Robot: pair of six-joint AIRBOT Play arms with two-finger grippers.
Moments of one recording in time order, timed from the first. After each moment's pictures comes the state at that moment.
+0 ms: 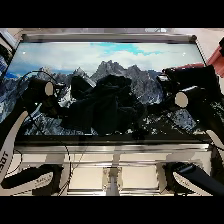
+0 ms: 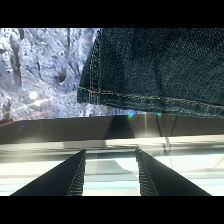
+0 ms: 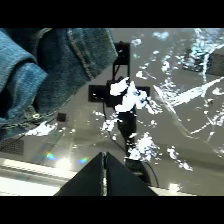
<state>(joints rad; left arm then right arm) -0.19 -1.27 1.09 1.65 -1.47 -1.62 0.31 -1.03 0.99 -1.56 1.25 1.73</state>
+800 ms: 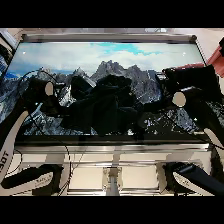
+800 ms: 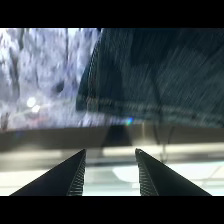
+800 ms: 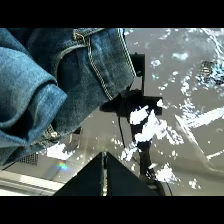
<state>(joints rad) -0.19 -1.27 1.09 1.64 -1.42 -1.63 0.31 -1.06 0.98 -1.51 1.16 1.73</state>
